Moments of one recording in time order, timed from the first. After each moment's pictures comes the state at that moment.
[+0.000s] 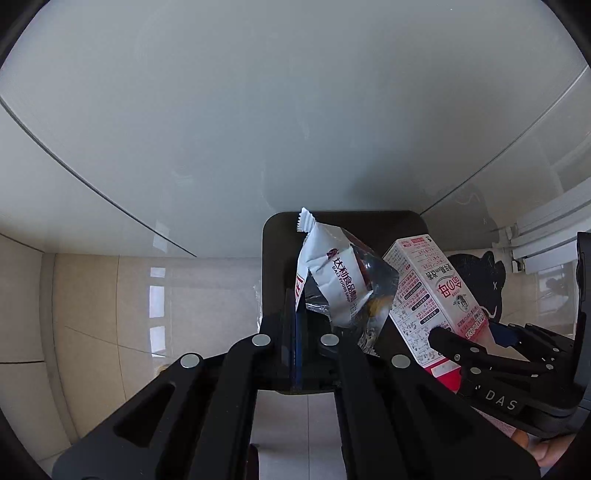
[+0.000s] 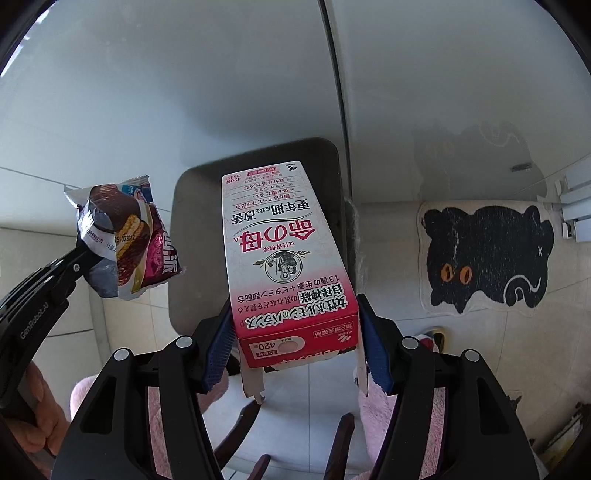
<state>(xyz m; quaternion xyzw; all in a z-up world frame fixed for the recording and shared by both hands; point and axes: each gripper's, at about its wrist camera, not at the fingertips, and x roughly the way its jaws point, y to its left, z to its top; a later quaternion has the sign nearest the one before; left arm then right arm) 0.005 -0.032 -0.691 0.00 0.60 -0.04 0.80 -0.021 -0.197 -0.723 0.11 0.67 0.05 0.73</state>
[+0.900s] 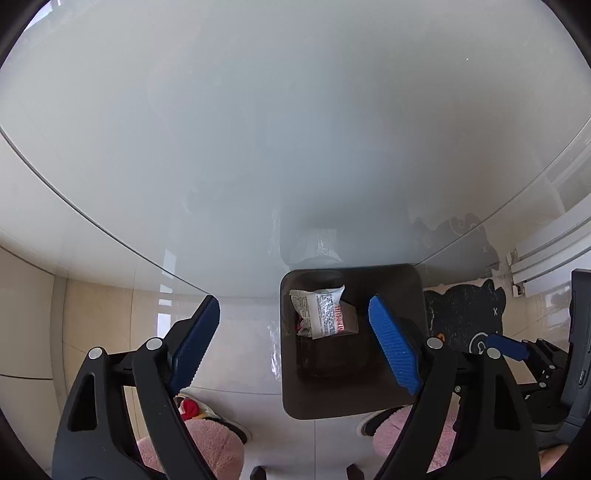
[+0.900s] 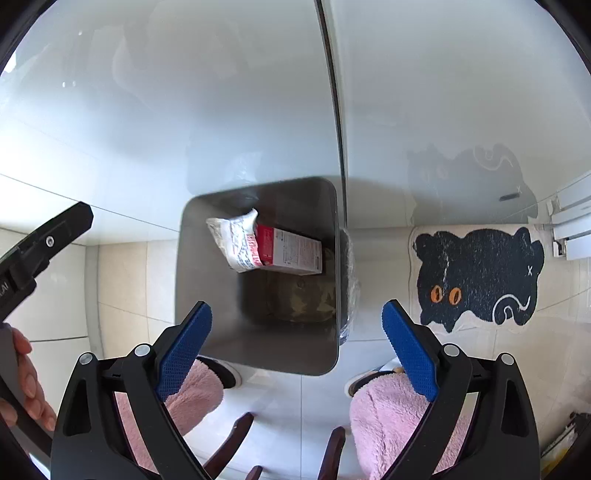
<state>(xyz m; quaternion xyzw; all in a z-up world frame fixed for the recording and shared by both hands) 0.024 -0.031 -0.627 0.00 0.54 -0.03 0.84 -0.009 -0.202 -0.679 0.09 0.64 0.05 0.76</state>
